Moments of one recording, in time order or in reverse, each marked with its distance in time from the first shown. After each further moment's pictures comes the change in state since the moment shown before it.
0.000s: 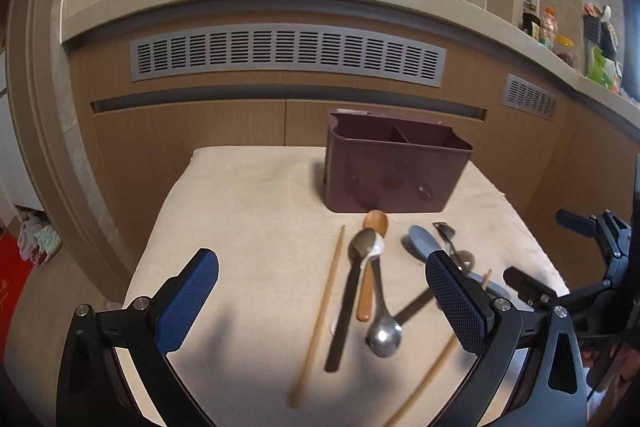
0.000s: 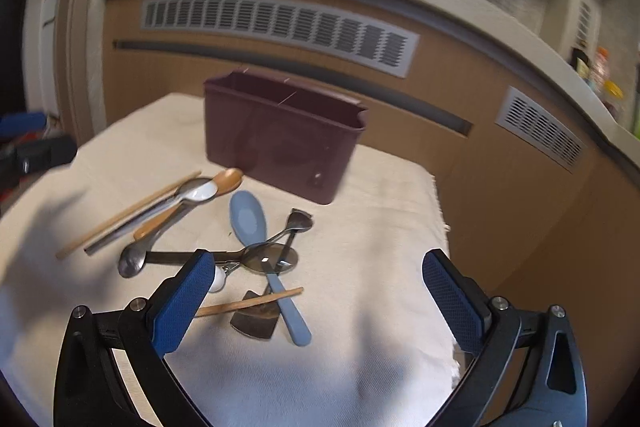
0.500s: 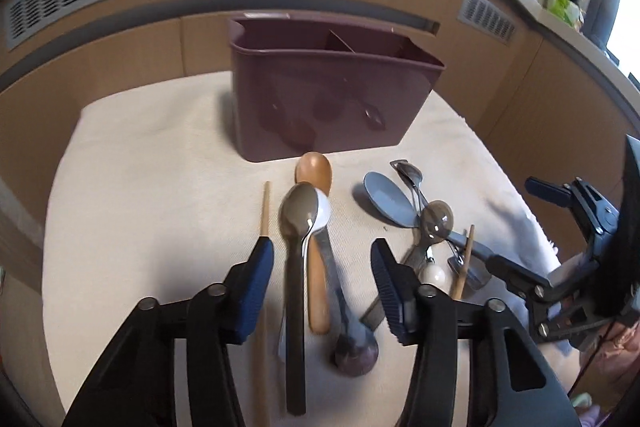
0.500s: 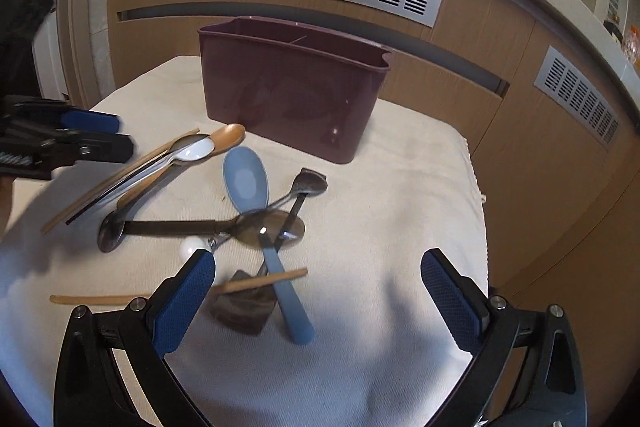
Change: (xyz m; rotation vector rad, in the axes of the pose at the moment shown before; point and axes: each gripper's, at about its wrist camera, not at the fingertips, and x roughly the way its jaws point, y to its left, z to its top) left arm 0.102 -0.028 0.012 0.130 0.337 -0.278; right arm 0.038 -0.013 -0.017 0.029 0.119 0.097
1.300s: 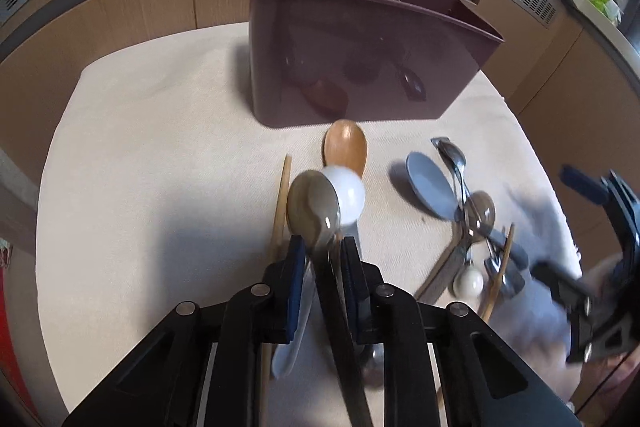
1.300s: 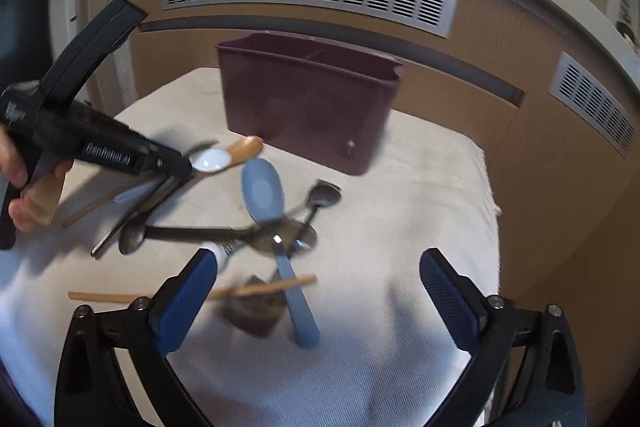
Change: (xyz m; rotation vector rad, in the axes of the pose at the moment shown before) left arm 0.031 0.010 0.001 -0.080 0.150 0.063; right arm -0.003 -0.004 0.013 -0.026 -0.044 0.111
